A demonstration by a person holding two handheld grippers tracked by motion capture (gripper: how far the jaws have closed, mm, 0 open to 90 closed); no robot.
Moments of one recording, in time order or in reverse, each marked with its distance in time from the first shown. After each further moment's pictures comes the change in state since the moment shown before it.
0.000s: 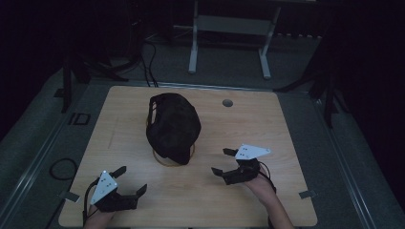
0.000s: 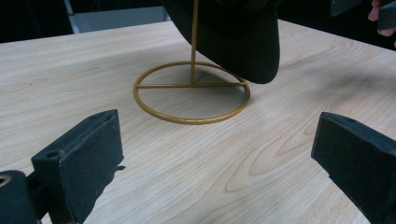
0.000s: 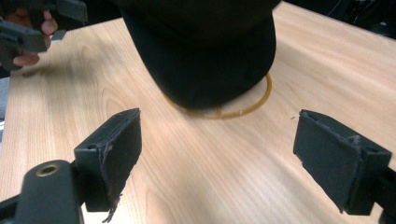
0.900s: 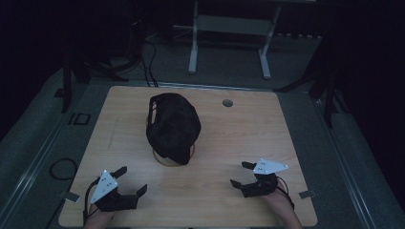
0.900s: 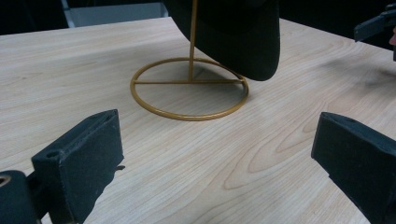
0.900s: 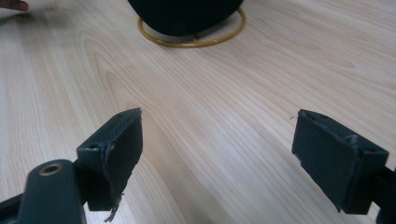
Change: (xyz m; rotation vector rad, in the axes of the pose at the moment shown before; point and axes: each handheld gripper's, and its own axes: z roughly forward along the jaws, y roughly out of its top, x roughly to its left) left arm 0.002 -0.002 0.002 0.012 -0.013 -0.011; right arm -0.007 -0.059 -0.041 0.068 -0.079 0.037
